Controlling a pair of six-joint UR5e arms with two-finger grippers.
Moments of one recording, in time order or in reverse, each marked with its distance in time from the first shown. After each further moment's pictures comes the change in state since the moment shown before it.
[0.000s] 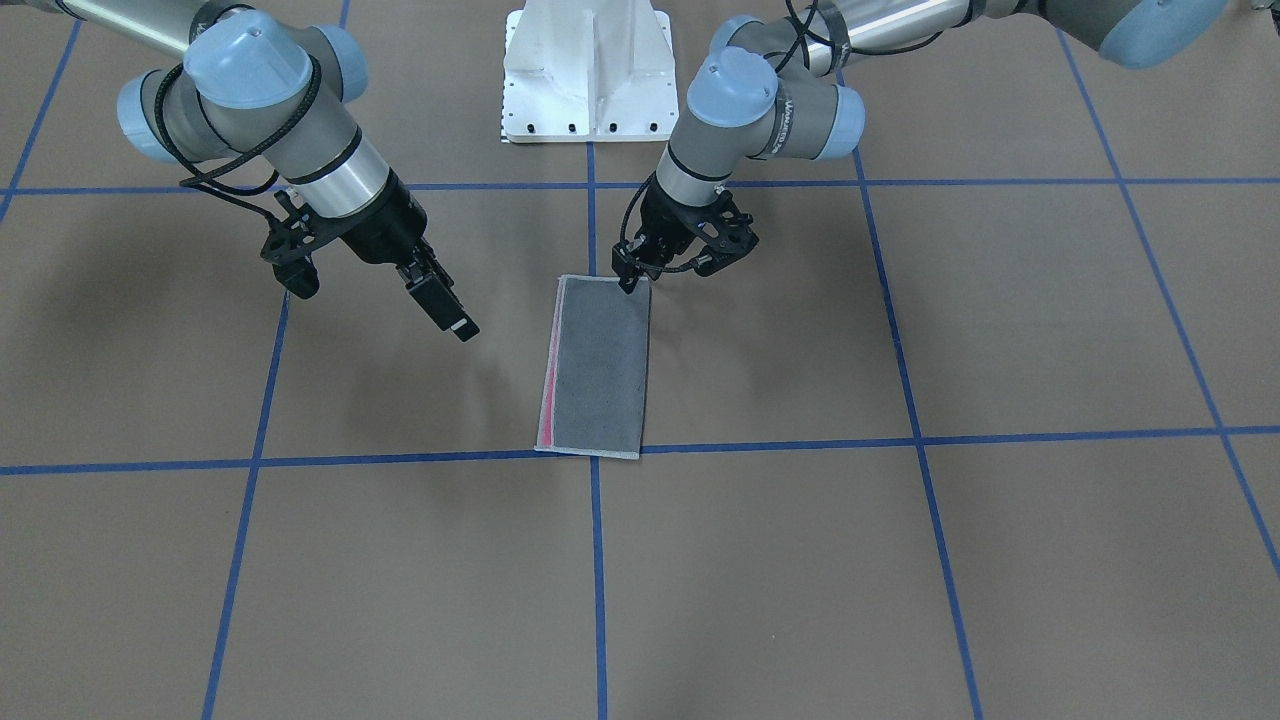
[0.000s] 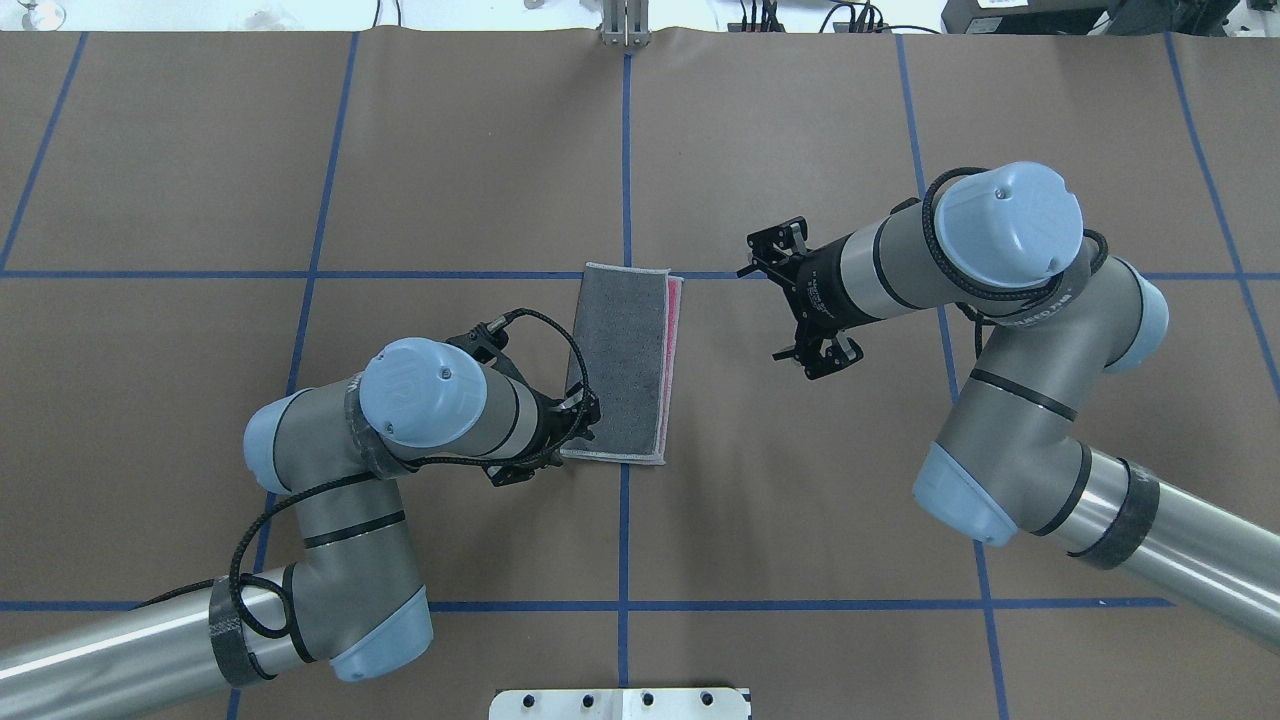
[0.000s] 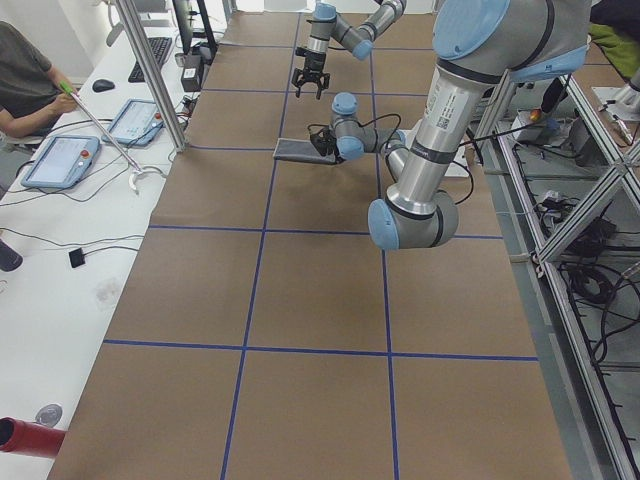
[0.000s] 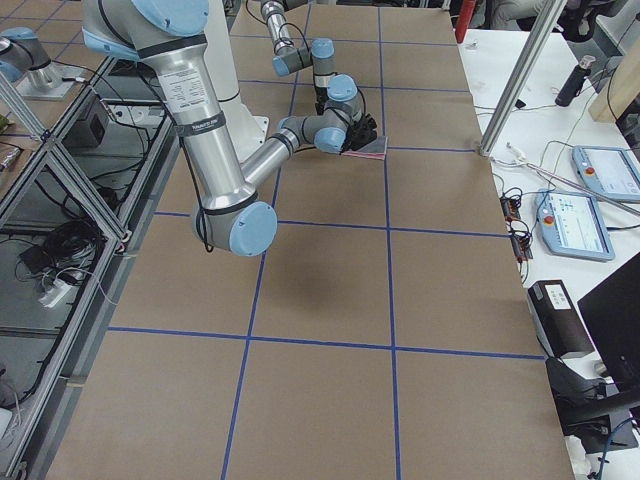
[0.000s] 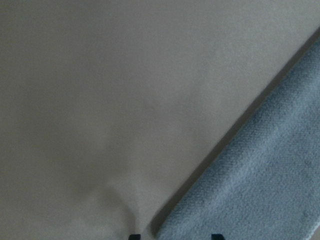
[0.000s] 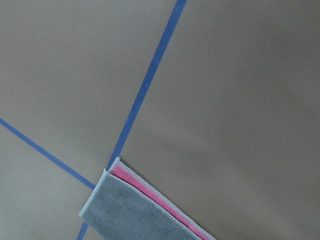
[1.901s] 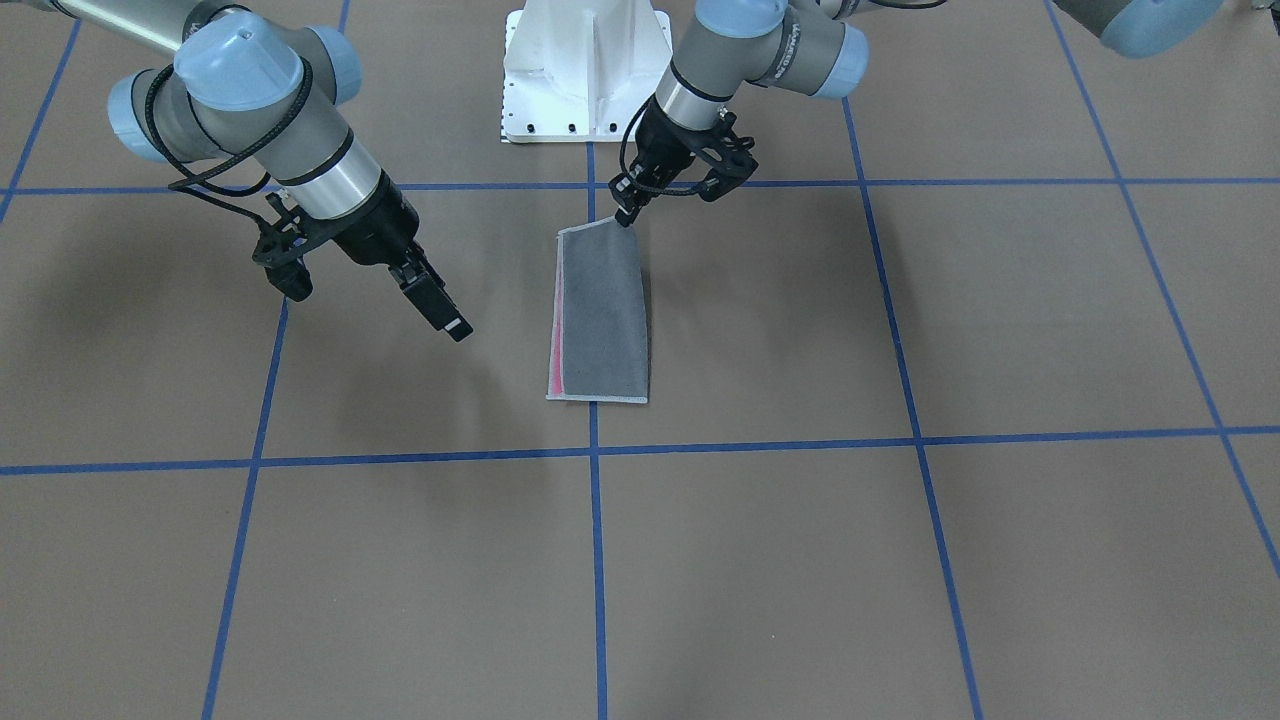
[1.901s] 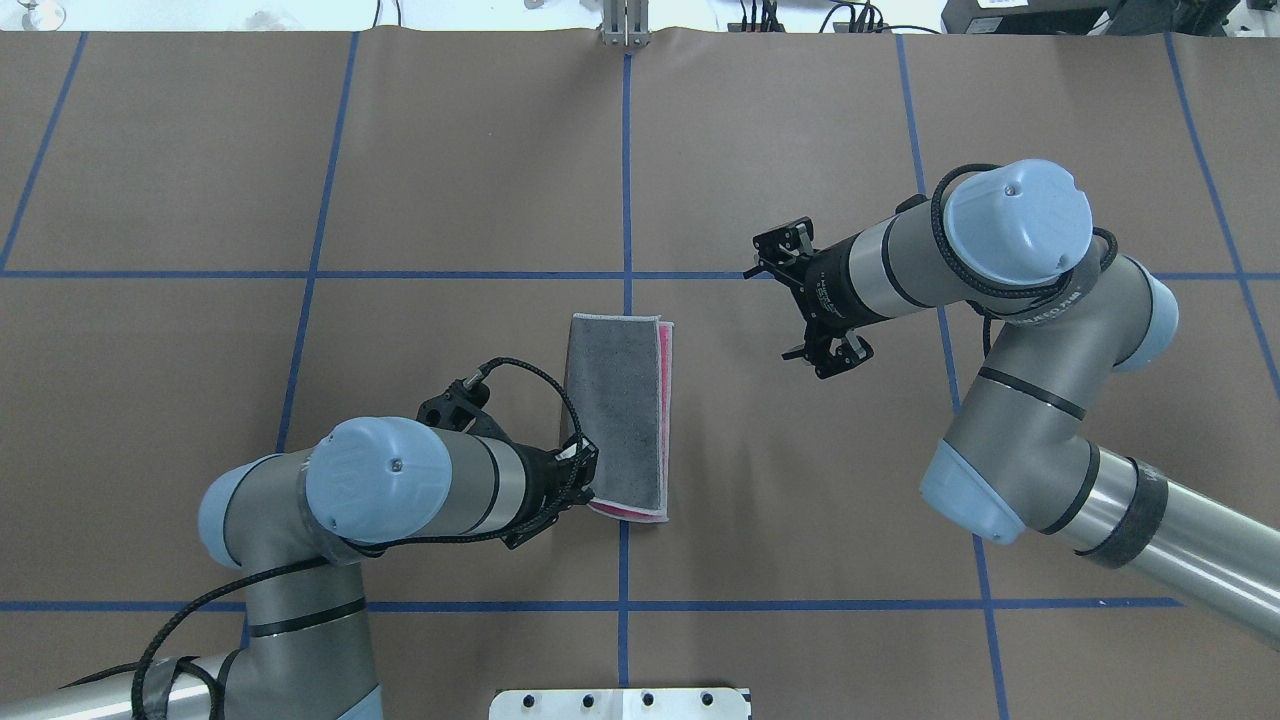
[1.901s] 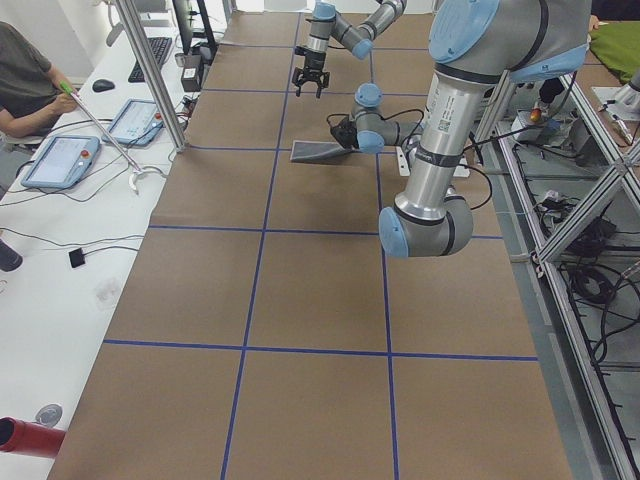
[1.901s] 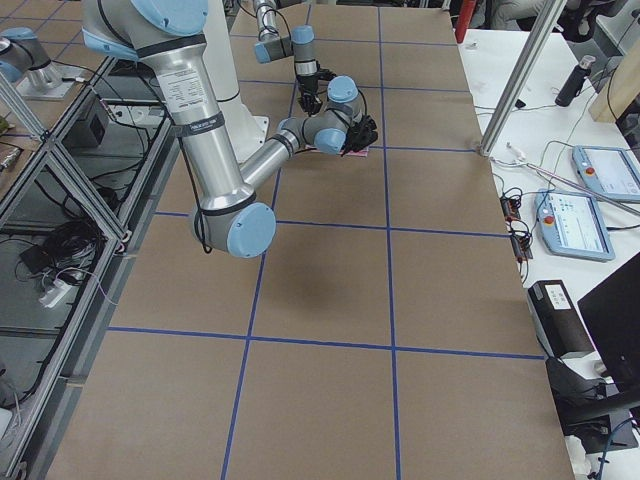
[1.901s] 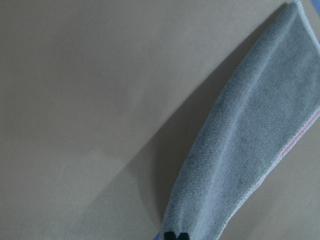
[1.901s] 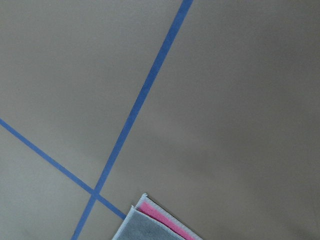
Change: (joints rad) left arm 0.100 0.109 -0.218 0.004 0.100 -0.202; right arm 0.008 -0.009 0.004 -0.005 0.012 -0.042
